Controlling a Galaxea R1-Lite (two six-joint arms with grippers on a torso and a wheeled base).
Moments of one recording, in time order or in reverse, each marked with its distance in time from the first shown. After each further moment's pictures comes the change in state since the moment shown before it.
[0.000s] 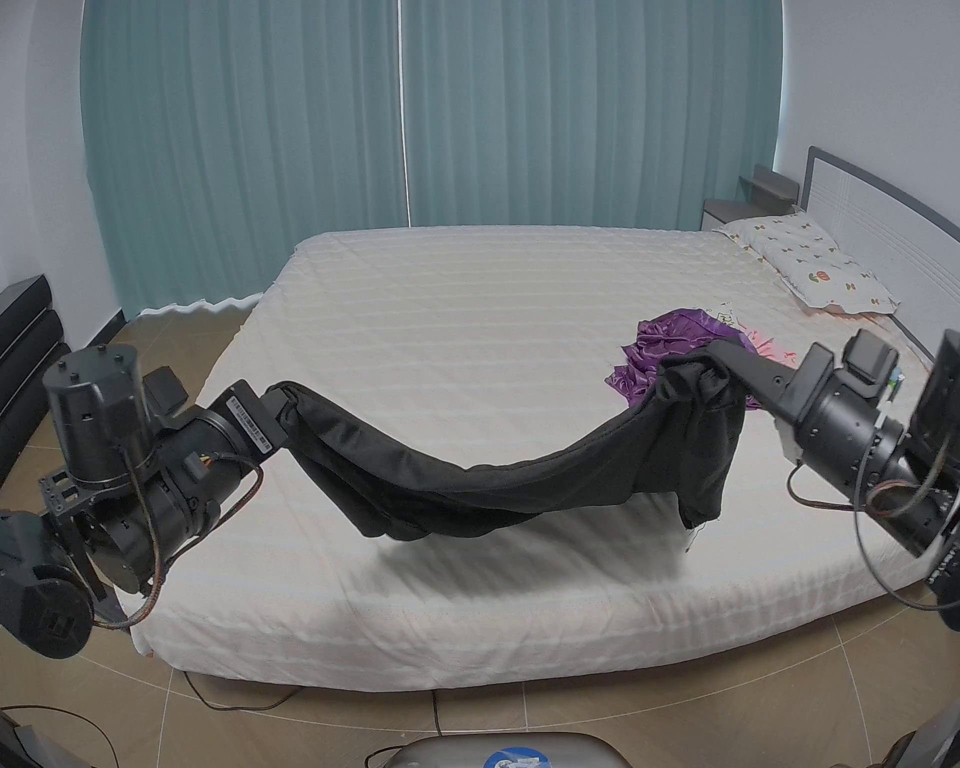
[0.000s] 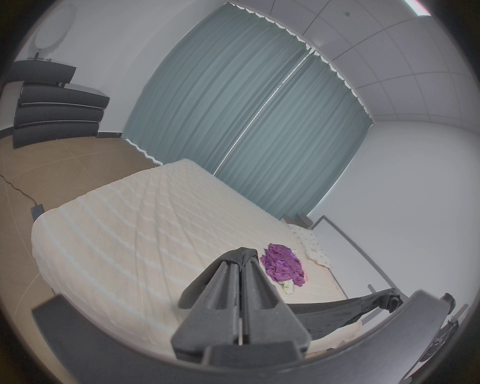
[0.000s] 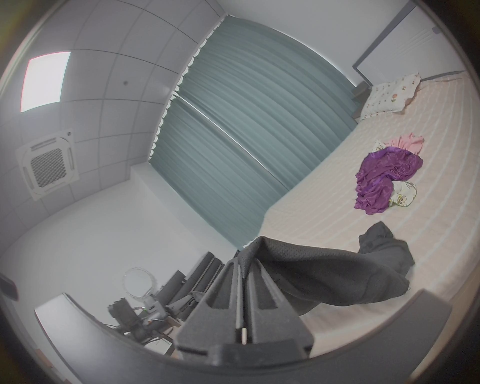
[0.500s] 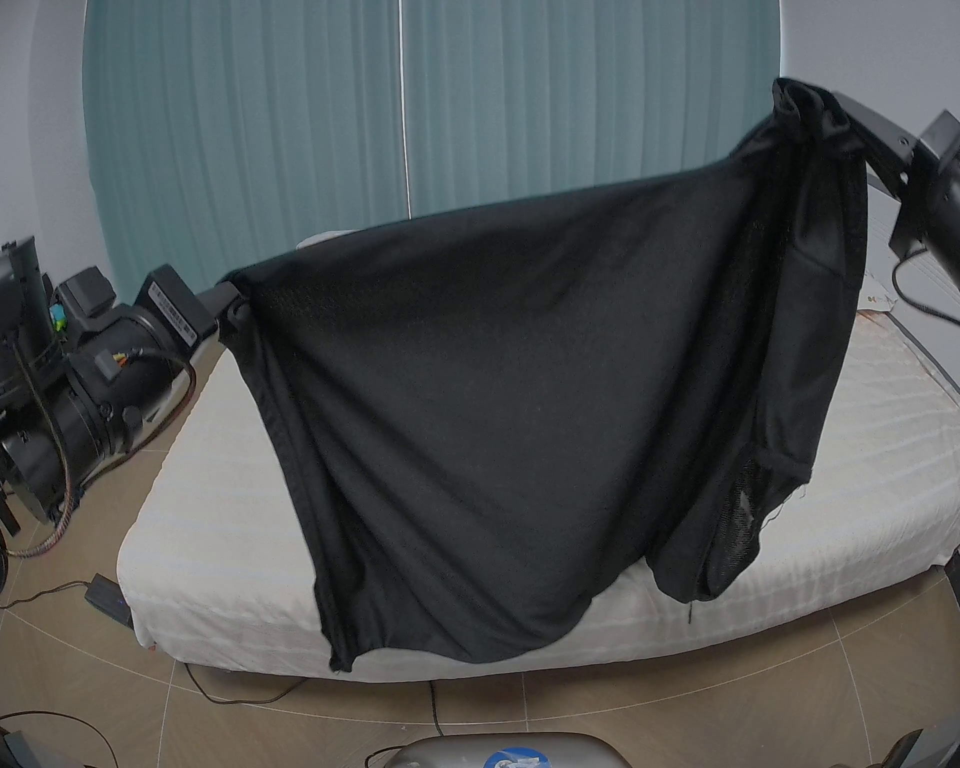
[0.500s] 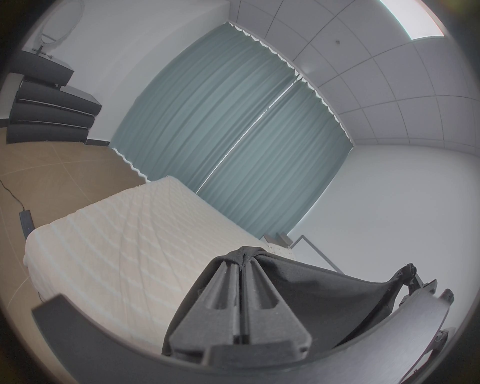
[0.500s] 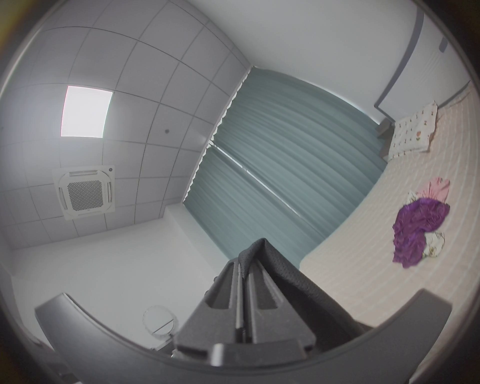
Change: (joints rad) left arm 0.025 -0.171 -0.191 0.194 -0.042 0.001; right arm -0.042 -0.186 -0.426 0.254 -0.039 0.004
